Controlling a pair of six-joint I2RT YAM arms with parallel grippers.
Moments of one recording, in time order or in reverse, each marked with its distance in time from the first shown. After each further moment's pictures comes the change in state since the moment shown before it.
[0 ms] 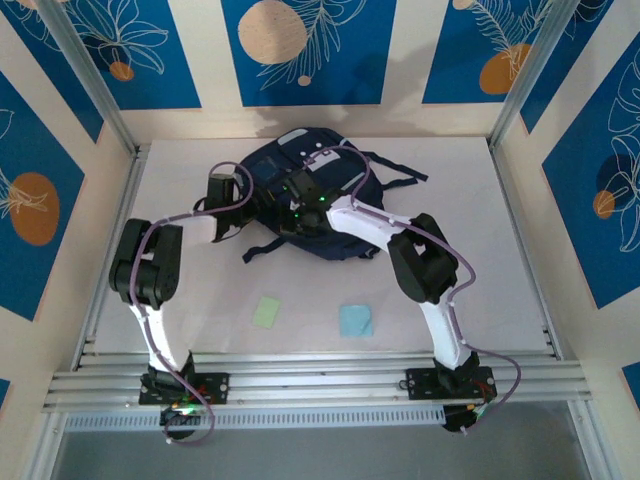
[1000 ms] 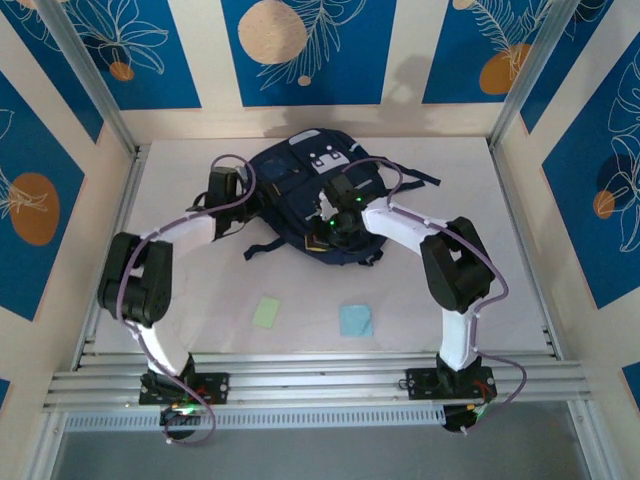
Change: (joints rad) left arm -0.071 -0.179 -0.021 -0.106 0.000 -0.047; right arm -0.132 -0.203 -0.272 -0.079 -0.304 -0.094
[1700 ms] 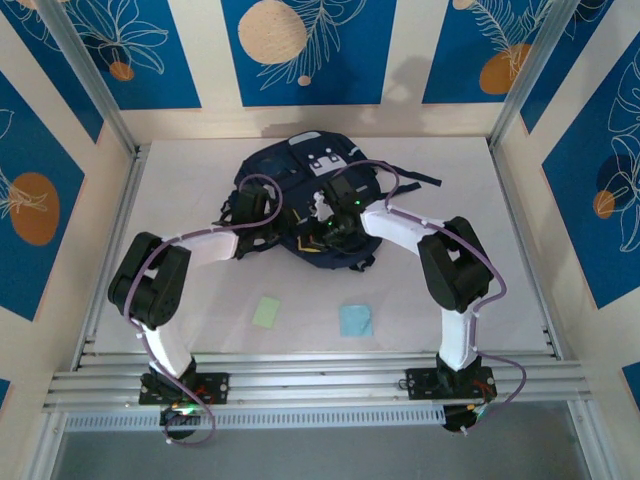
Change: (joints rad) left arm -0.162 0.040 -0.072 0.089 -0.031 -0.131; right arm 0.000 0.002 -0.028 0.073 -0.081 -0.024
